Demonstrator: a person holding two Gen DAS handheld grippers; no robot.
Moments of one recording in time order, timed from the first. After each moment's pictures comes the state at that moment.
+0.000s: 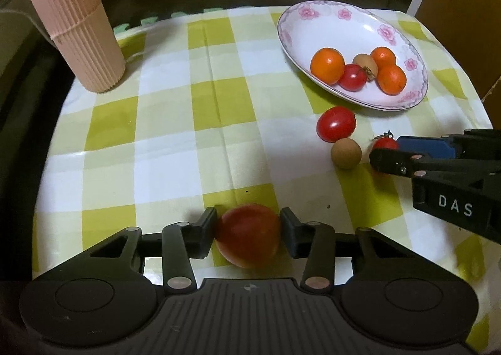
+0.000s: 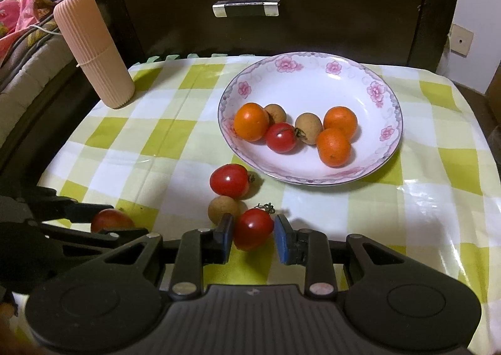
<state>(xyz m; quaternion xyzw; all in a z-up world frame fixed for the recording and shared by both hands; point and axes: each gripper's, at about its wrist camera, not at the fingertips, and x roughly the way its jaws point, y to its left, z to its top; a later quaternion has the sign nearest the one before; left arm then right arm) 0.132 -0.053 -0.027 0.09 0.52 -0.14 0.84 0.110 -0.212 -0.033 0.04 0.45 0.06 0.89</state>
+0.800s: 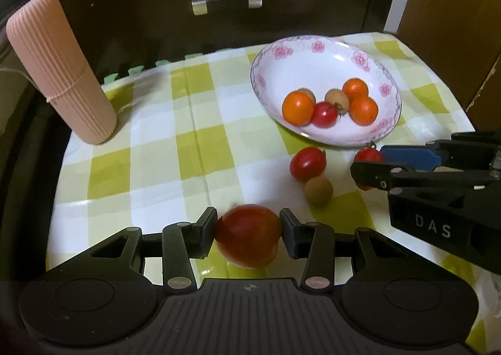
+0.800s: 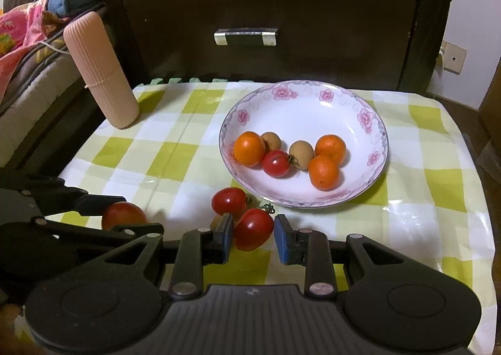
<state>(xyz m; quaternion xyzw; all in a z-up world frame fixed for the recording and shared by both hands) 0.133 -0.074 0.002 0.11 0.47 -0.16 0.86 0.100 -0.214 -0.009 0.03 0.42 0.06 0.91</state>
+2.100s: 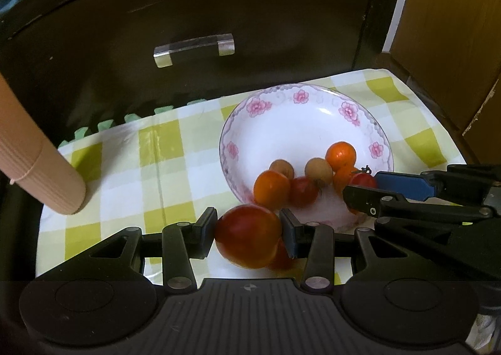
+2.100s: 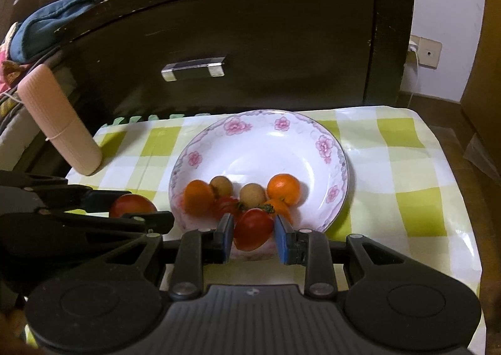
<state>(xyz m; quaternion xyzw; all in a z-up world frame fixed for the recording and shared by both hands) 0.180 -0.123 0.008 0.11 0.45 -0.18 0.87 0.138 -0.256 -0.003 0.07 0.40 0.01 0.91</state>
